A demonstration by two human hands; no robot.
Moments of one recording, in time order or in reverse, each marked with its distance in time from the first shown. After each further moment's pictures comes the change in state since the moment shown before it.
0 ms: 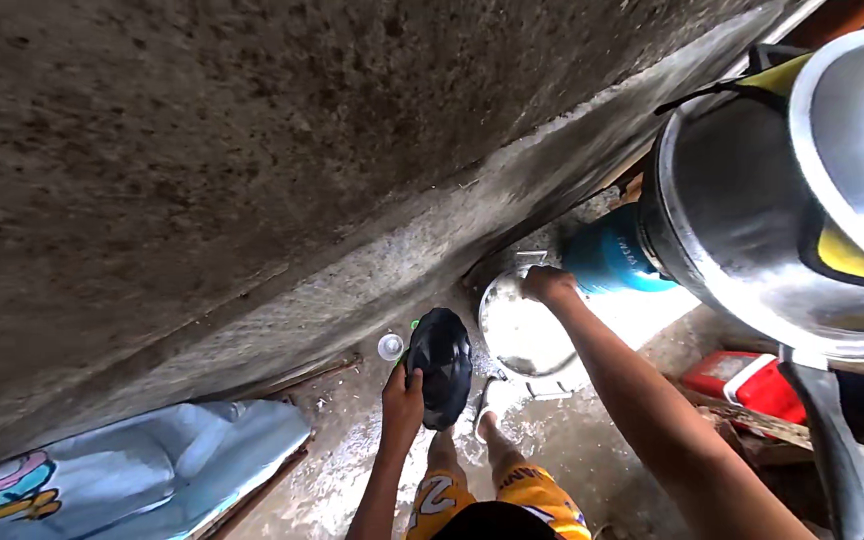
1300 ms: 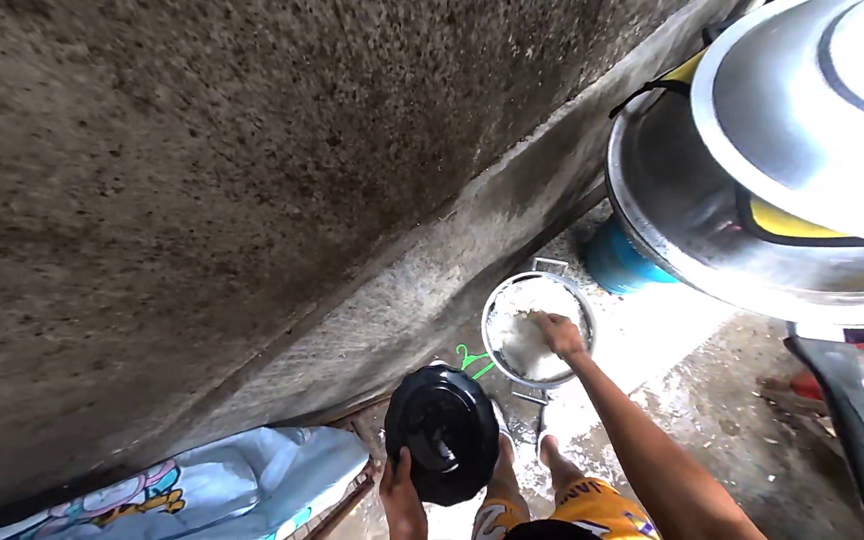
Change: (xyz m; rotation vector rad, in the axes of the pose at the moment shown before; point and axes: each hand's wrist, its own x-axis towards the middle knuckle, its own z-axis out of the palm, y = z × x) left_hand -0.089 -0.033 -0.025 -0.505 0.442 -0.230; right_hand 0.048 0.049 0.140 1.074 0.059 -0.133
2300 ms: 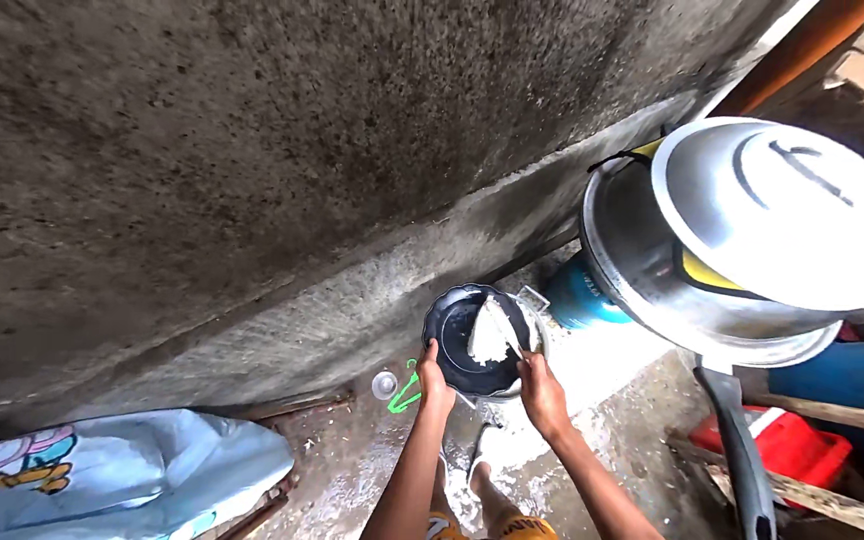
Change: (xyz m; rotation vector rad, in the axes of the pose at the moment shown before) left_hand 0.021 0.024 0.209 -0.506 -0.332 -0.194; right_hand -0.118 0.021 -0.027 -0.347 0.346 -0.573
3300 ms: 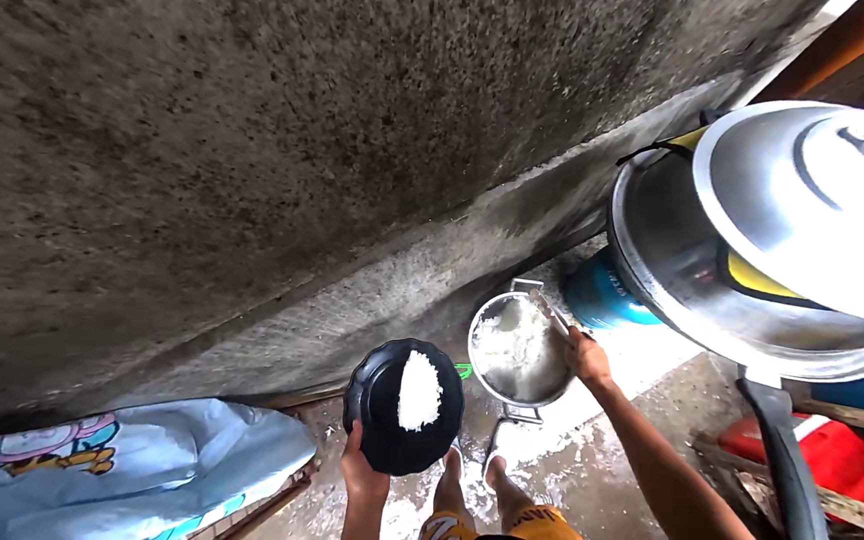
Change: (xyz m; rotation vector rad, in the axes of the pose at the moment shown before) left_hand -0.055 0.061 -0.175 -0.088 0.227 0.136; right_hand 0.095 0.073 -0.007 -0.312 -0.291 0.294
